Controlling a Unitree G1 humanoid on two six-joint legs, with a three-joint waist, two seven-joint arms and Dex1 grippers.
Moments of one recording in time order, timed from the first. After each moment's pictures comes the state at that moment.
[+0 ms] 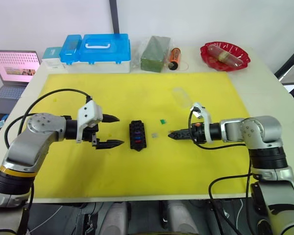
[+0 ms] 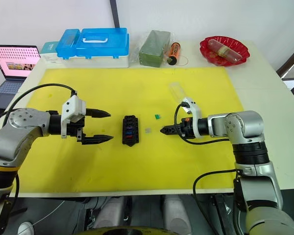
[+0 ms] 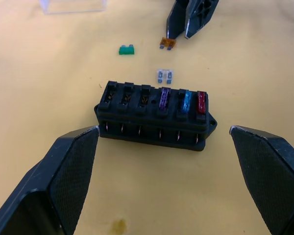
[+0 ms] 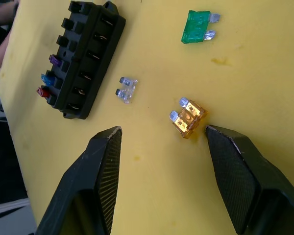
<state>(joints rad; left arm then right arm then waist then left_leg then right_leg) -0.40 0.83 -0.04 -0.20 -0.42 0.48 -1.18 -0.66 -0.57 -0.02 0.07 0.67 1.43 0.76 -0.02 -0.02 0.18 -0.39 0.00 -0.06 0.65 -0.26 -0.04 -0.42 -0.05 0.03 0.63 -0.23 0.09</state>
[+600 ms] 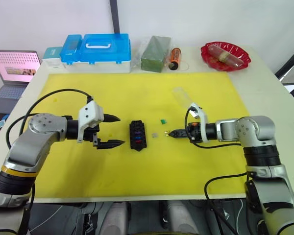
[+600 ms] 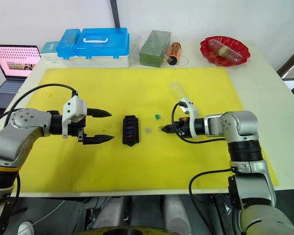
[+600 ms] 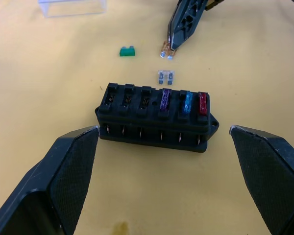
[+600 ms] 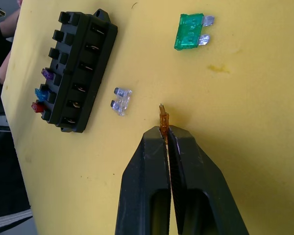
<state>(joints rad) -0.40 0.82 -0.05 -0.20 -0.41 0.46 -1.17 -0.69 -0.55 -0.01 0.12 0.67 1.43 0.73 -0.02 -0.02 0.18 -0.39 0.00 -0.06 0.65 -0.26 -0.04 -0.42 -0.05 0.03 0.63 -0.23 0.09</state>
